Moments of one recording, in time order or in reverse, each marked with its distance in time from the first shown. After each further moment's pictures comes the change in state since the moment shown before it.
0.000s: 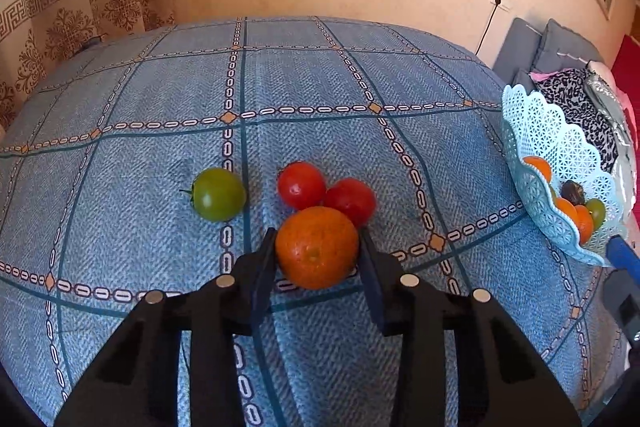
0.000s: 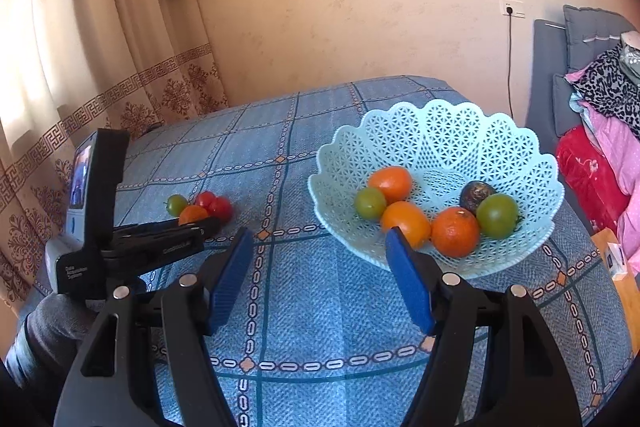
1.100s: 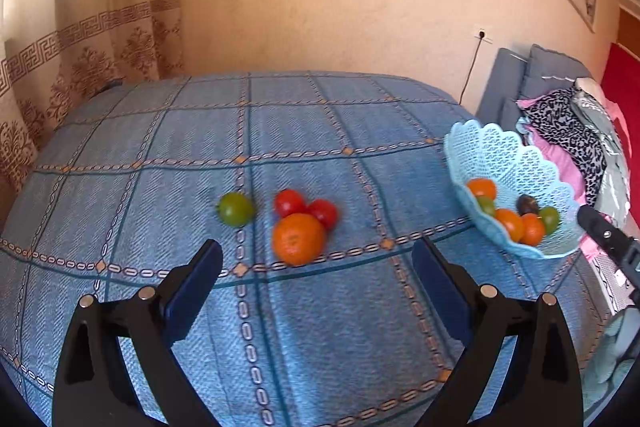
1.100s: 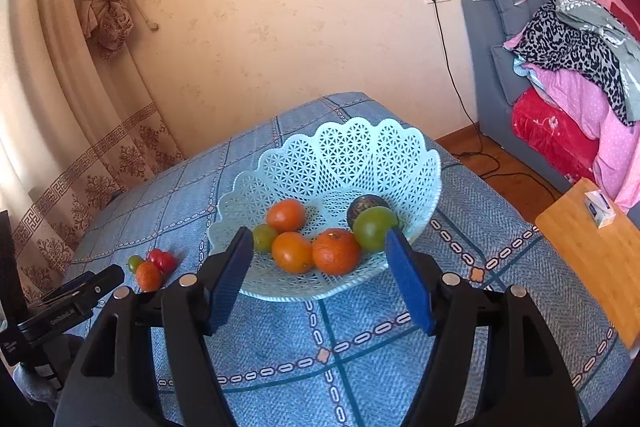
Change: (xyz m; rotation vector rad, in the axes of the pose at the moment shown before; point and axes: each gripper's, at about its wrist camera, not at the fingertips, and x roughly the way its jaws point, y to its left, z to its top) left arm -0.074 -0.019 -0.018 0.022 -0.163 0.022; right arm -0.036 -0.081 0.003 0.233 -0.114 -0.120
